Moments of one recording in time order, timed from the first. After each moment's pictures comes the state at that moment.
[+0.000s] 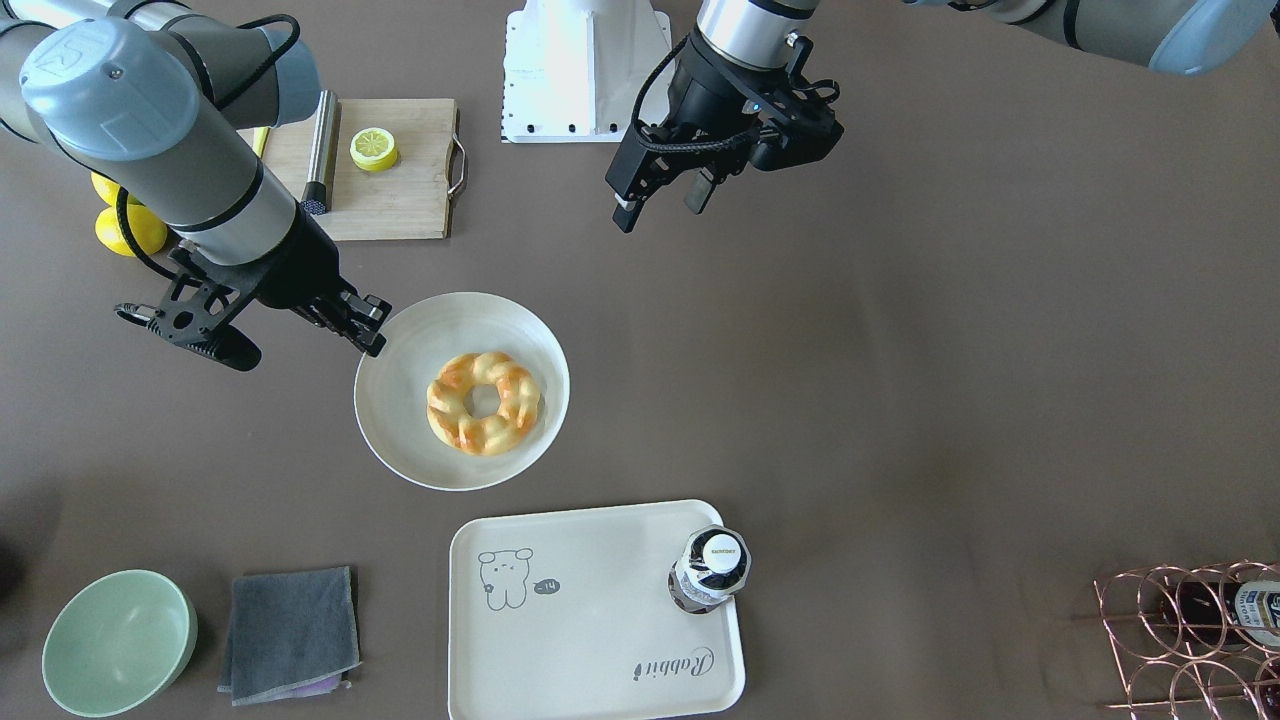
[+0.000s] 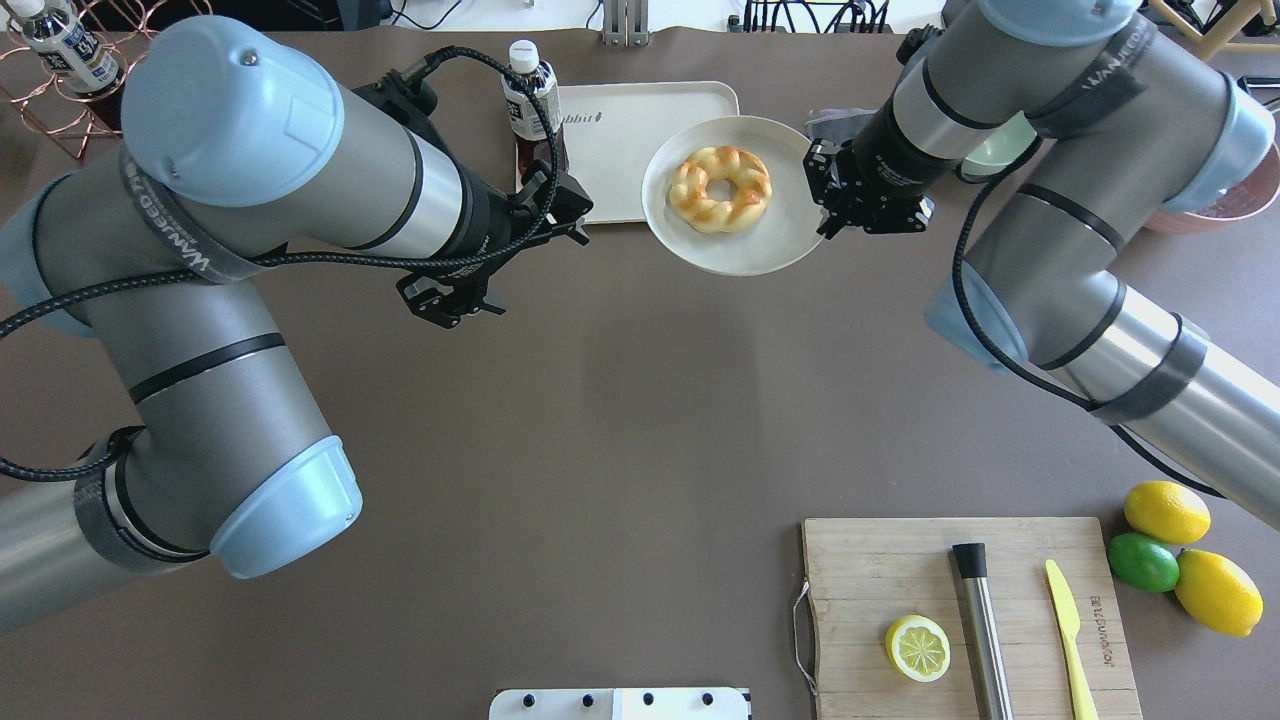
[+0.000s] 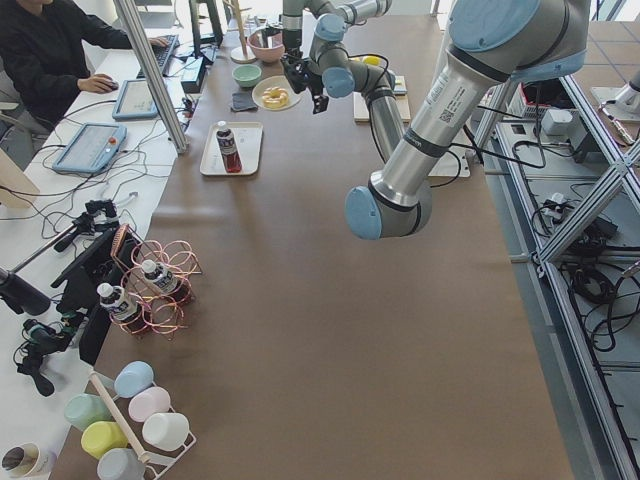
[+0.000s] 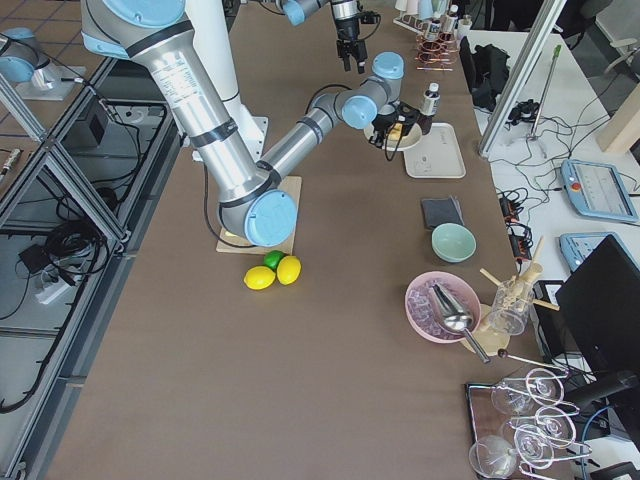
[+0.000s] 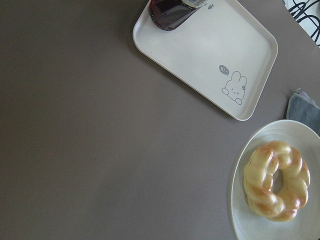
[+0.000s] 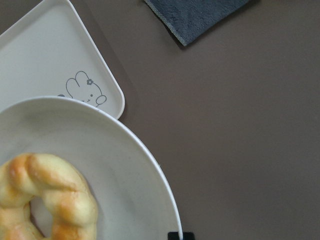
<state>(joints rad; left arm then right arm) -0.65 -2.26 -1.97 -1.61 -1.91 -1.83 0.88 -1.01 1.75 -1.51 2.19 1.47</state>
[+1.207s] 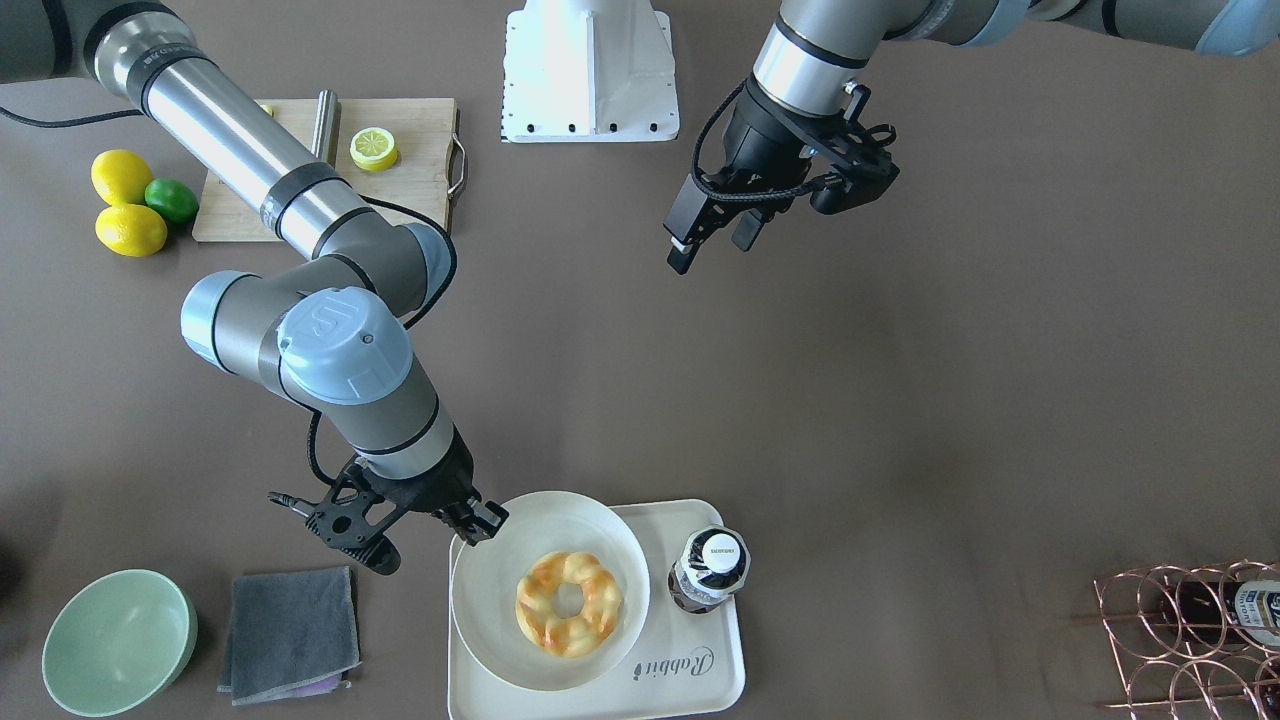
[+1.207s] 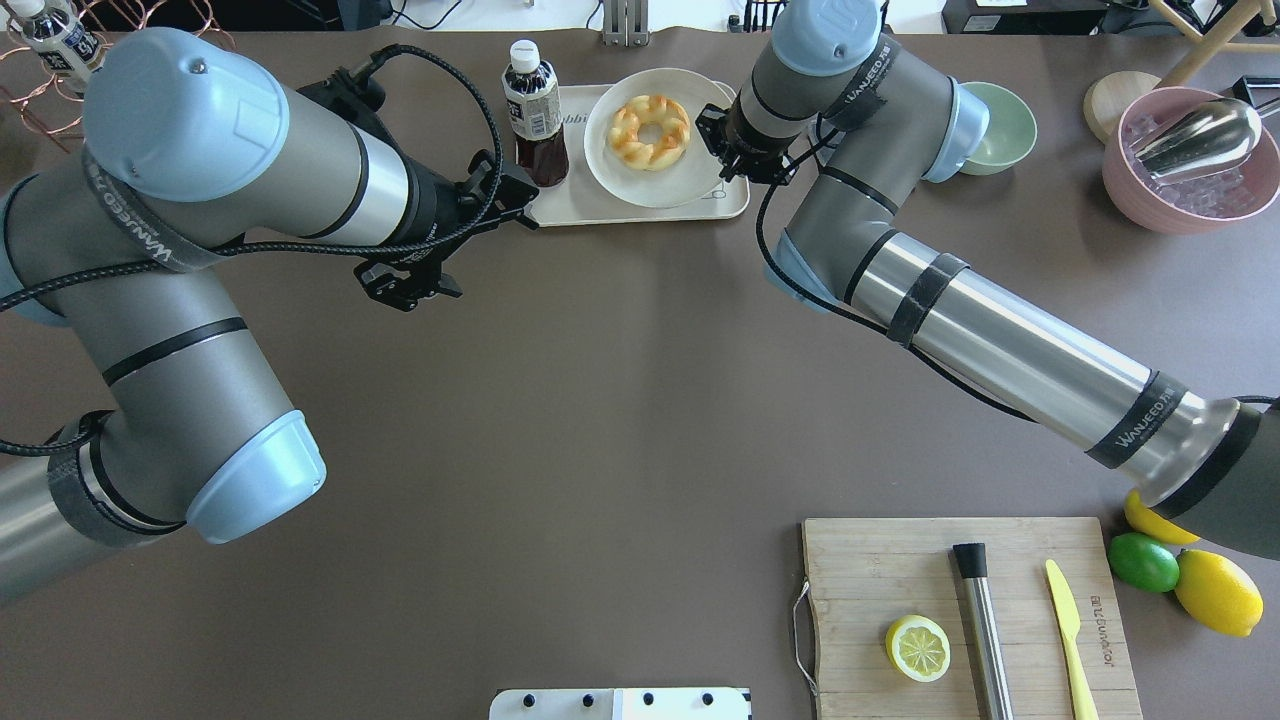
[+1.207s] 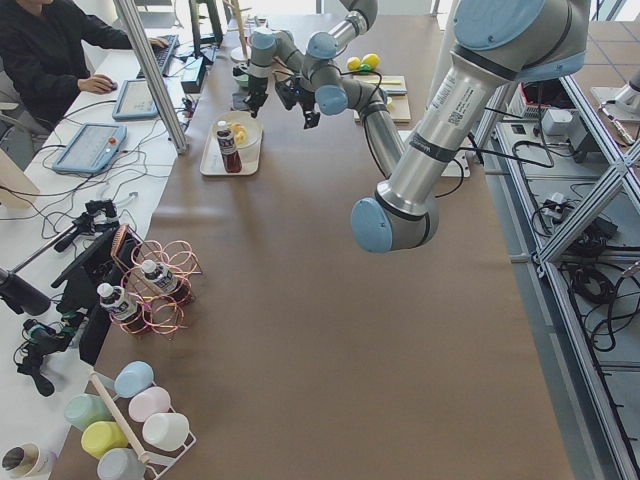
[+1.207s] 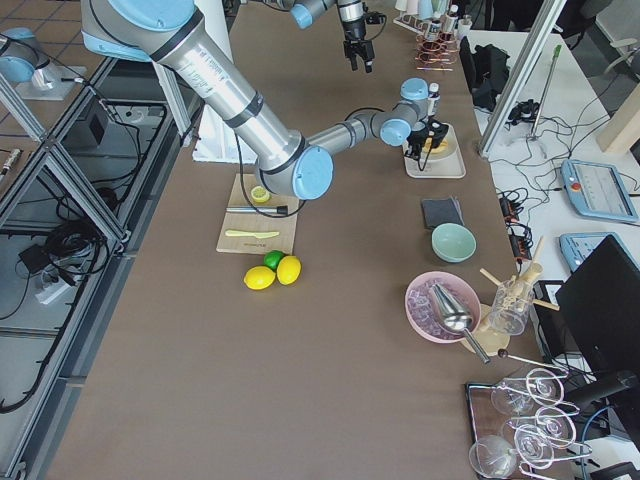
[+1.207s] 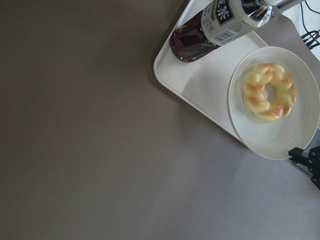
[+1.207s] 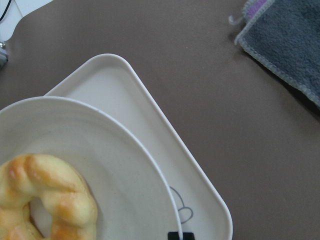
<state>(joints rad) -0.70 -2.17 -1.94 -1.70 -1.91 -1.82 0.81 -0.68 1.05 -1.07 1.96 1.61</state>
